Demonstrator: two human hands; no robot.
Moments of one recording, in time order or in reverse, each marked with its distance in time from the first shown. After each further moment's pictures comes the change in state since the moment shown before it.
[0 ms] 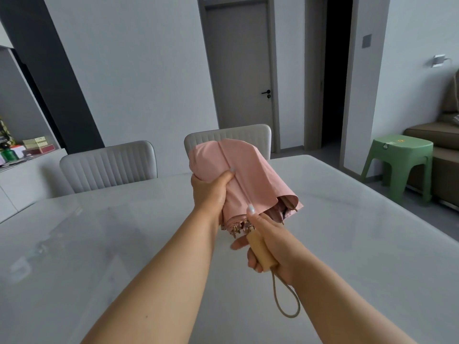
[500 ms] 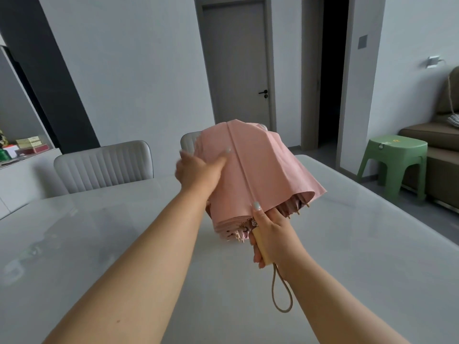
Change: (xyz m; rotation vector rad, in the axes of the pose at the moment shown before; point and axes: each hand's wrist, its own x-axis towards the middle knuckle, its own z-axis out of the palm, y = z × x) left_hand 0.001 0.045 -0.001 0.552 0.057 0.241; right_hand 0.010 0.002 -0.005 -0.189 0.287 -0.115
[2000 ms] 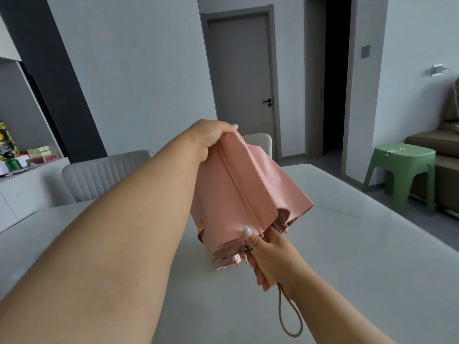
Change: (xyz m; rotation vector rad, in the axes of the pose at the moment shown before) left_hand 0.064 0.075 -0.014 -0.213 -0.377 0.000; right_hand -0.009 0.002 0.000 -0.044 -0.169 -0.035
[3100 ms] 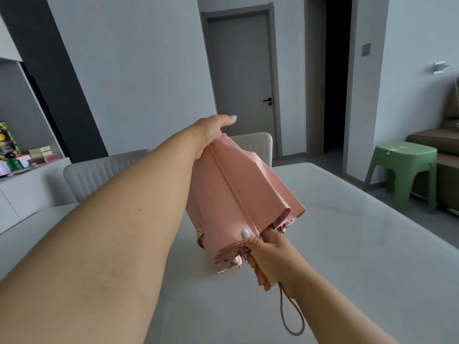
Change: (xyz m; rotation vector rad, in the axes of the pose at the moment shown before) left_hand -0.005 0.008 -0.004 0.233 -0.024 -0.022; right_hand -0.001 0.000 -0.001 -0.024 -0.051 0.009
